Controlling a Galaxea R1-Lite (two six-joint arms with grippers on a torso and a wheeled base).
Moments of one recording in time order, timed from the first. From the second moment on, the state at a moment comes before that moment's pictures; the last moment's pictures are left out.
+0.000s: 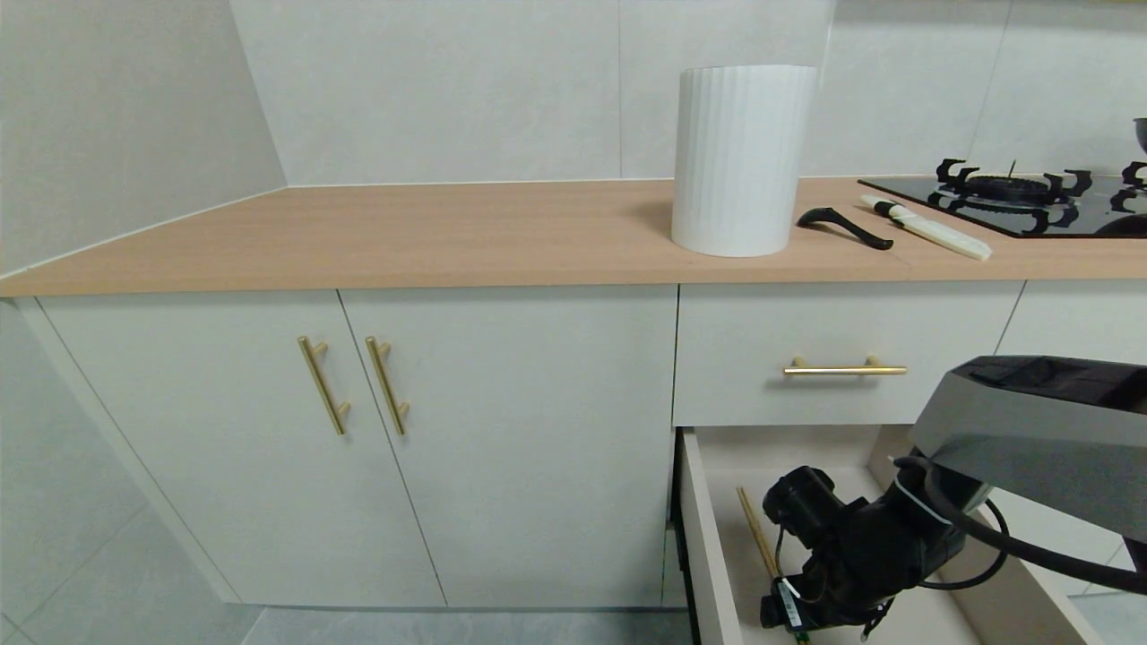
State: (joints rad) left arm 0.00 0.00 0.00 0.00 0.04 0.00; right arm 0.47 2.31 -0.86 -0.15 -0.14 0.33
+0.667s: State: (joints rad) left arm 0.00 0.00 0.00 0.00 0.04 0.00; right arm 0.44 2.02 -0.81 -0.14 -0.14 0.33
